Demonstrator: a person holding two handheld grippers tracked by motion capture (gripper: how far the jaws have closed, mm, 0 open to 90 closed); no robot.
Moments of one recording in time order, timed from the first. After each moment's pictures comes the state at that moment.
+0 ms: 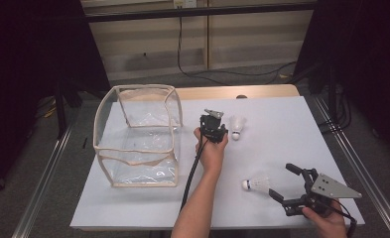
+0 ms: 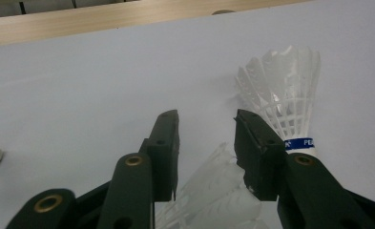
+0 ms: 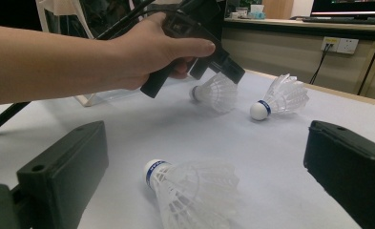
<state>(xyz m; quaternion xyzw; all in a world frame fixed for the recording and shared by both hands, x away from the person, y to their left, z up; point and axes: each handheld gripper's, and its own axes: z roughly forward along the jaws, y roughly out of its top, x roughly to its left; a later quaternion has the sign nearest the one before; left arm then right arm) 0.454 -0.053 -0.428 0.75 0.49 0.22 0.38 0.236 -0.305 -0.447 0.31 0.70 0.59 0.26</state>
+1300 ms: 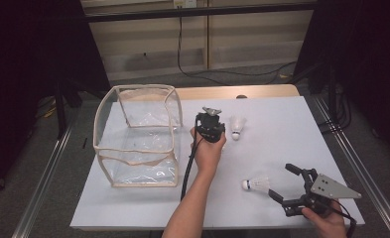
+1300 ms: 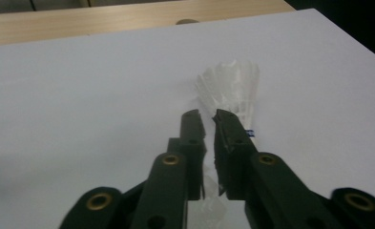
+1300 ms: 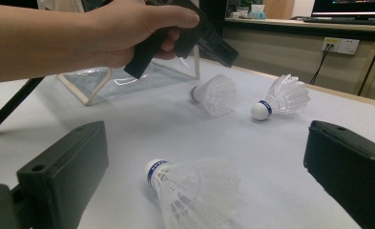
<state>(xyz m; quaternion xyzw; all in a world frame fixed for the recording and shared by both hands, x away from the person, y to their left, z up) 0.439 -0.039 -0.400 0.76 0.47 0.14 0.42 0.236 -0.303 -0.447 0.31 0.70 0.59 0.26</state>
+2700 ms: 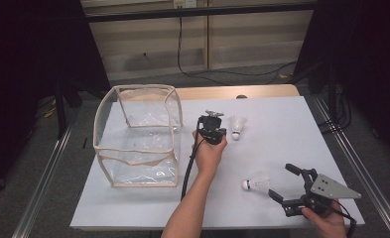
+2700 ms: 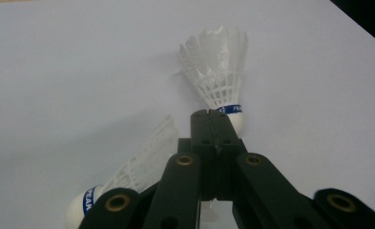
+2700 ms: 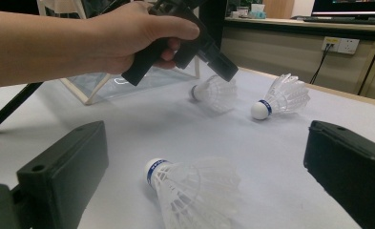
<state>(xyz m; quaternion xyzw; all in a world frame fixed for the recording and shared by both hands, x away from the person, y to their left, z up) 0.443 -0.043 -0.412 0.78 0.47 0.11 0.40 0.235 -0.303 -0.447 0.31 0.70 0.59 0.26</state>
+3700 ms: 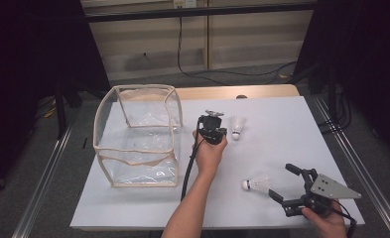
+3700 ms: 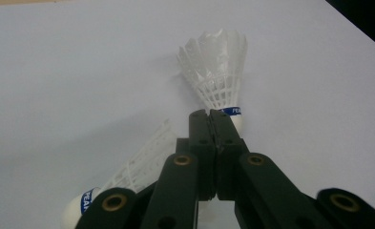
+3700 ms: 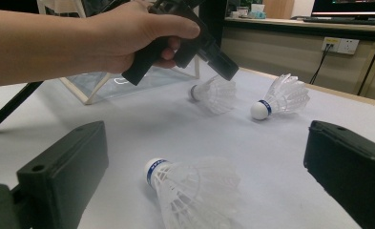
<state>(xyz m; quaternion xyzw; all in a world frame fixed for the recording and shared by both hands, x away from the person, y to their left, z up) 0.442 -0.044 -0.411 0.78 0.47 0.11 0.40 0.236 -0.304 -0.447 0.31 0.70 0.59 0.26</state>
